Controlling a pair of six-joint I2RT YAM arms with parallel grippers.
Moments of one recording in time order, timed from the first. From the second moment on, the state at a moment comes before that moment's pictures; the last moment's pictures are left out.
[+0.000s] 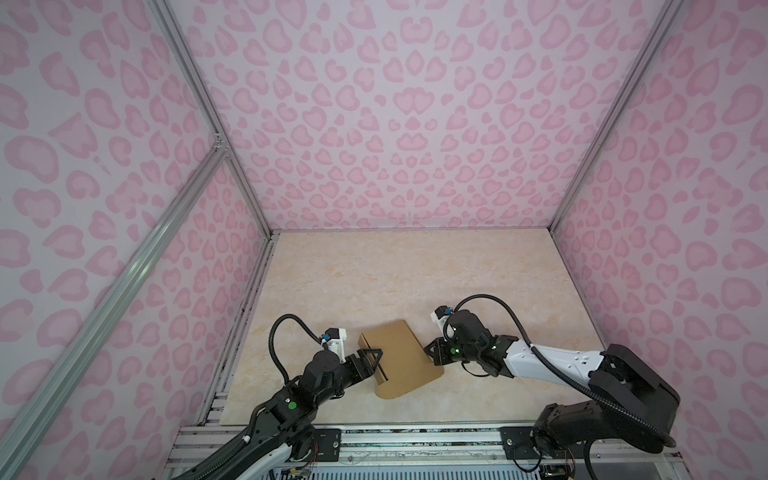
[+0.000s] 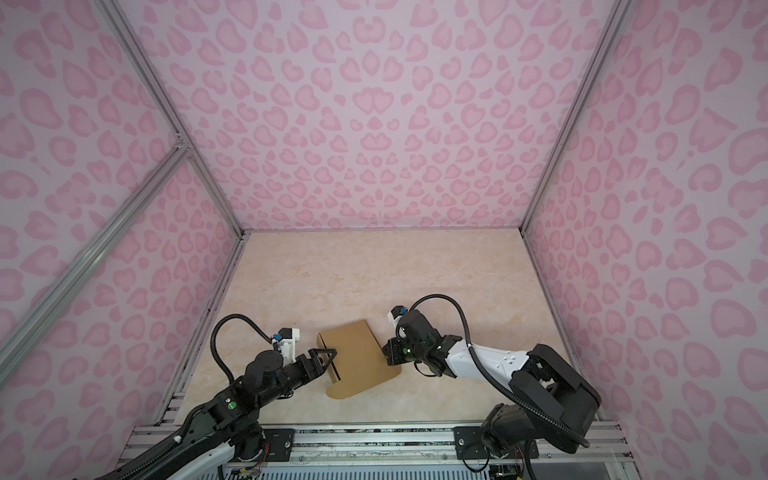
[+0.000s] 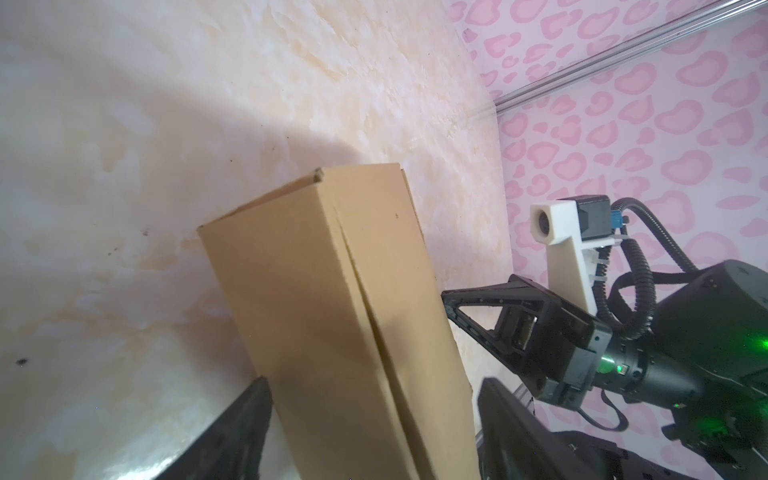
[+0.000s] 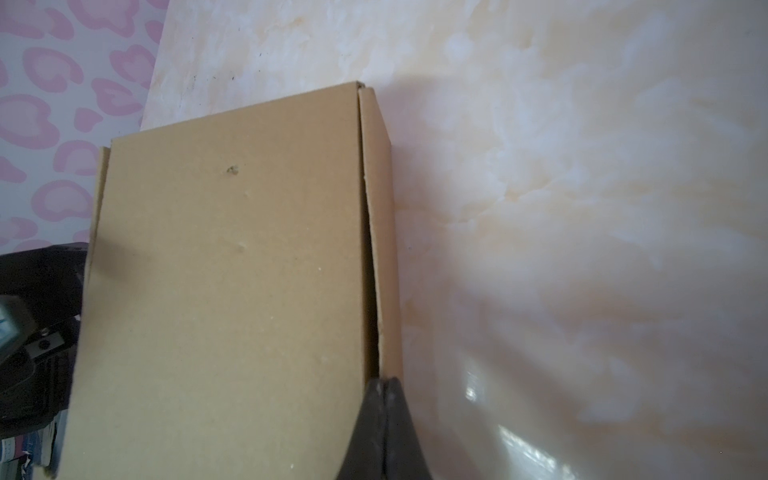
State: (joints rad) left arm -0.72 0.53 0.15 -0.11 0.07 -1.08; right arm 0.78 1.41 0.58 0.02 -0.27 0.62
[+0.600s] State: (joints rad) left arm -0.74 0.56 0.16 -0.16 0.03 -1.08; right arm 0.77 1.42 0.58 0.04 -0.28 0.62
